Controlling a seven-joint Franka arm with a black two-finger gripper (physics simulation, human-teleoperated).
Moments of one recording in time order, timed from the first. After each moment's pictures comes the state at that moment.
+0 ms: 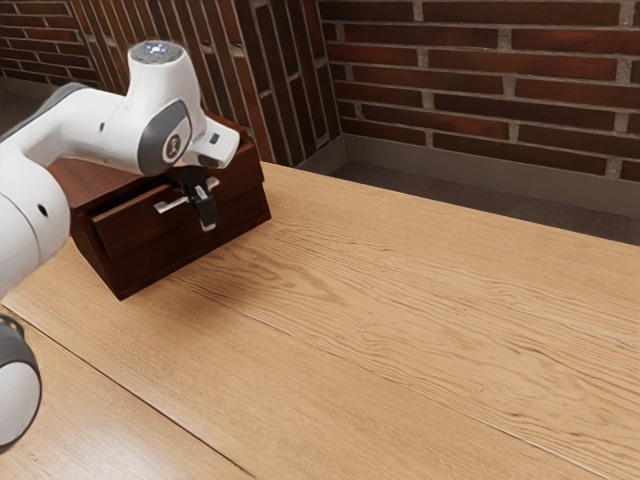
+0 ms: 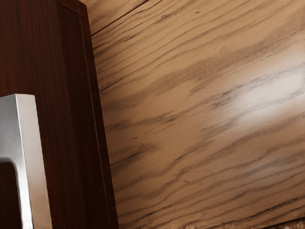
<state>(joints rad) 0.22 0.47 0.18 -1.22 0.20 1.94 0.73</state>
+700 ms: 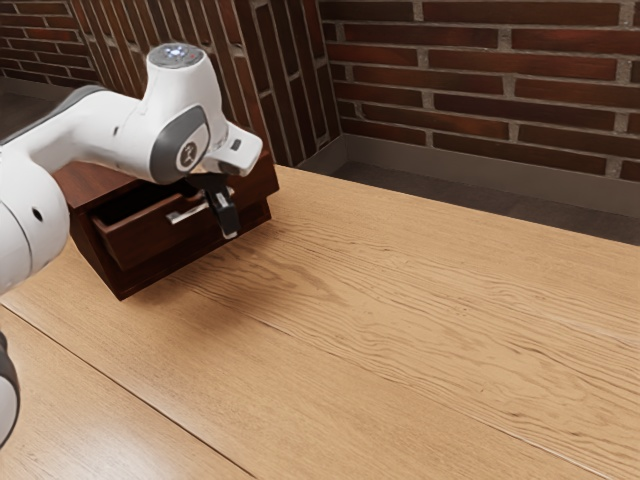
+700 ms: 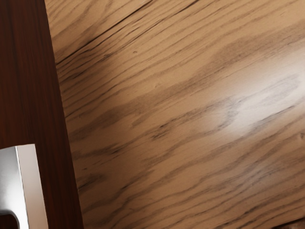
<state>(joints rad) 0.16 0.38 0.14 -1.36 0.22 1.97 0.69</state>
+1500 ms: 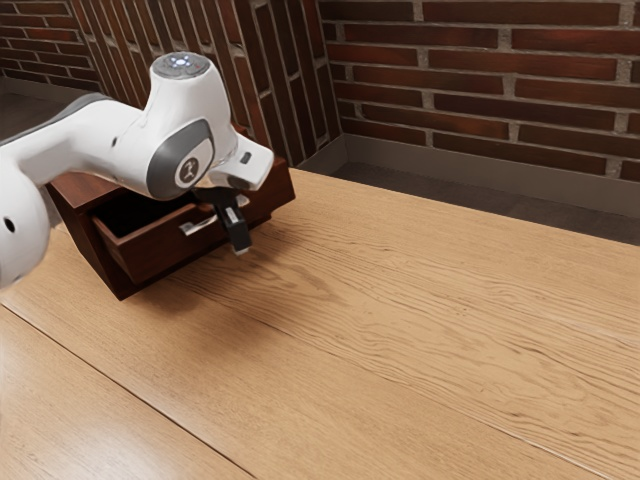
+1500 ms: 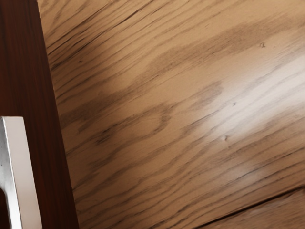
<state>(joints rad) 0.15 0.25 0.08 -1.53 0.25 2.01 0.63</state>
